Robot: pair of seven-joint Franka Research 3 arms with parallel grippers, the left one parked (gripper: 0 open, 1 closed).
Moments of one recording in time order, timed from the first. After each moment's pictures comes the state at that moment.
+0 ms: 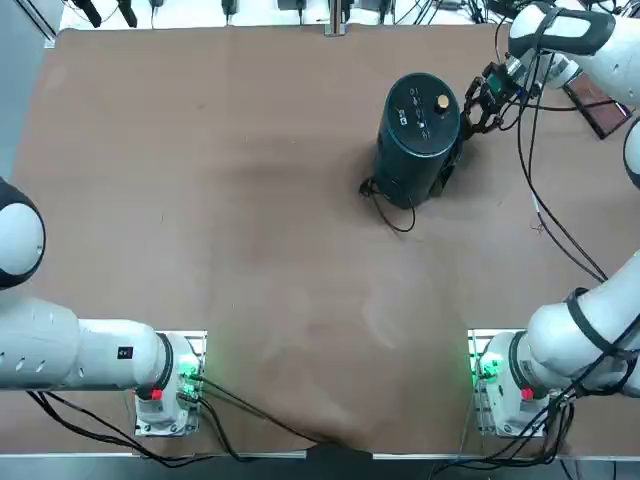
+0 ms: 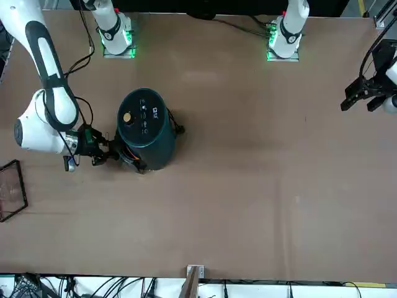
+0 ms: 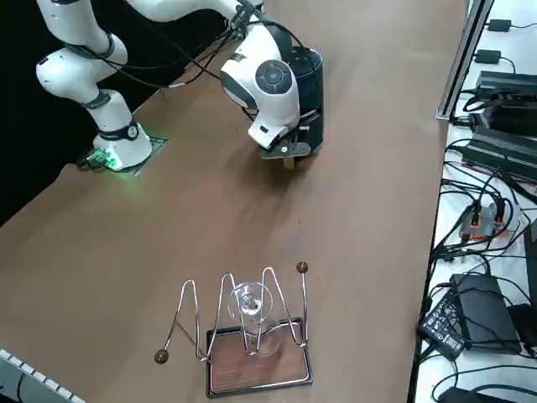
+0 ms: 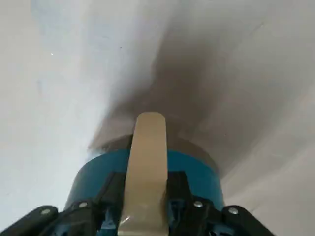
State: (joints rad) arm -0.25 0.43 0.23 -1.94 0.46 2.13 0.85
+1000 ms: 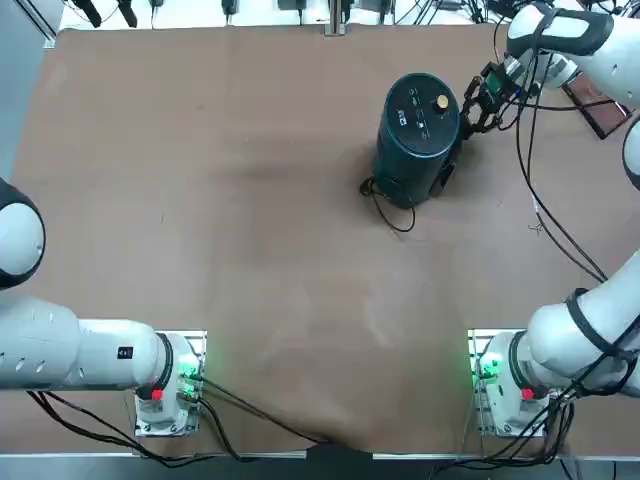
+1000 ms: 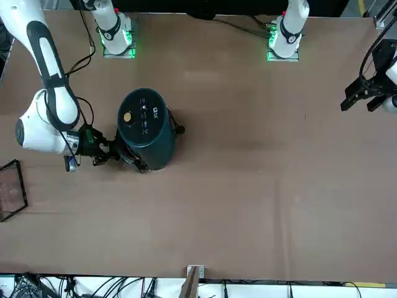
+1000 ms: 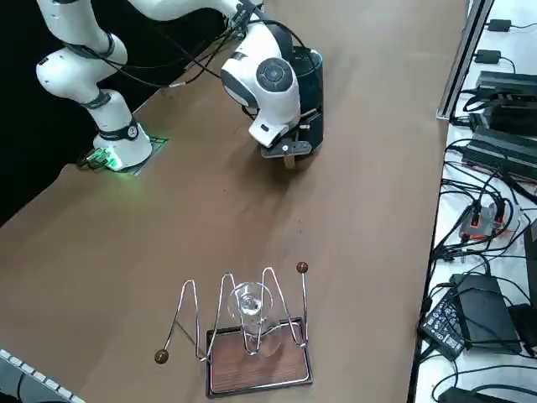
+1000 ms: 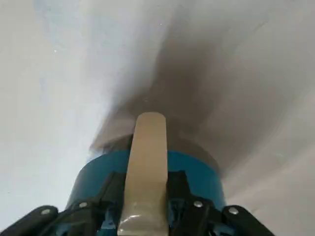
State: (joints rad) arm -0.24 0.42 0.23 -1.94 0.46 2.13 0.85
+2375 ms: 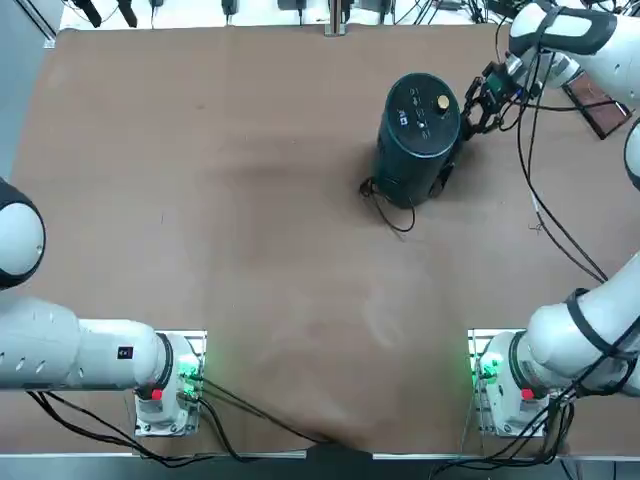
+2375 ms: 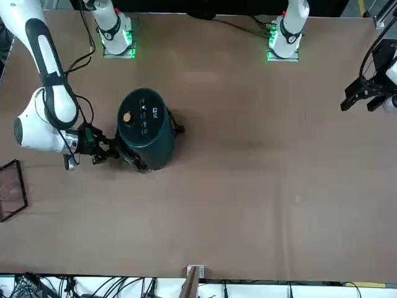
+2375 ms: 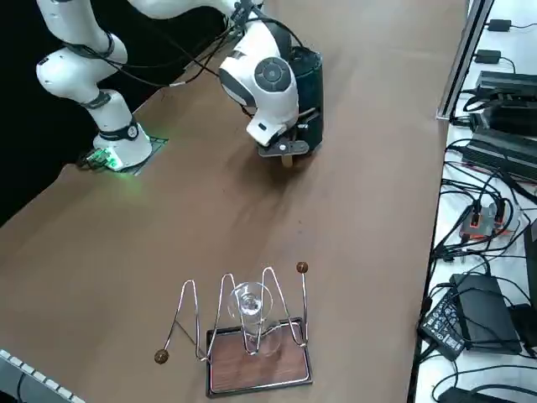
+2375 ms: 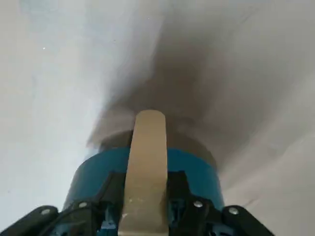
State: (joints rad) arm -0.24 0.41 0.23 -1.95 0.48 2.10 0.86
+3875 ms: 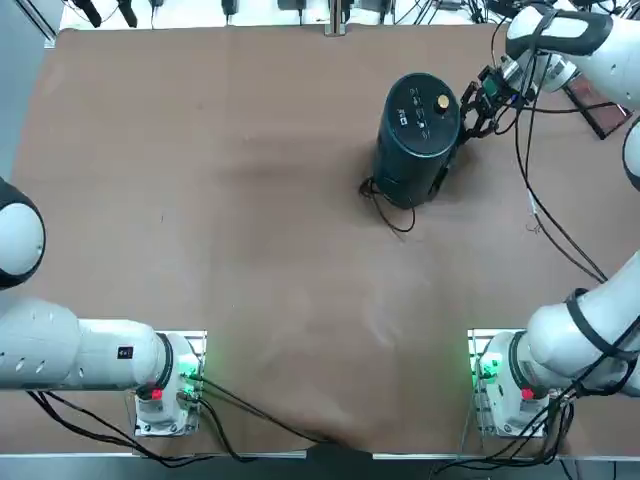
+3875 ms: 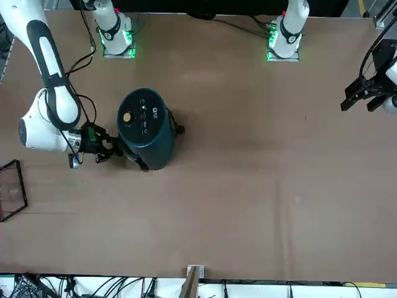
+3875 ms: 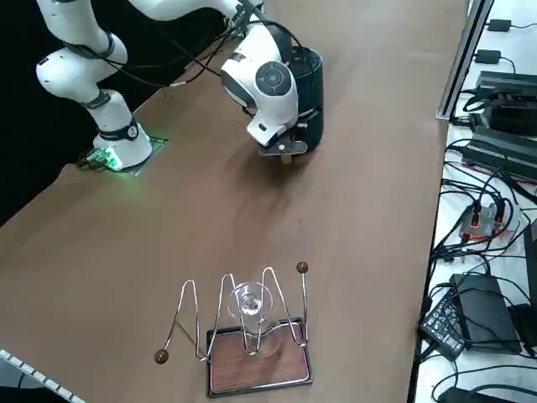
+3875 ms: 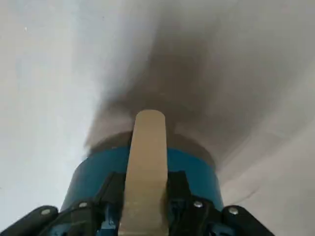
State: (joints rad) arm -0.23 0.42 0.23 -1.96 0.51 2.10 0.87
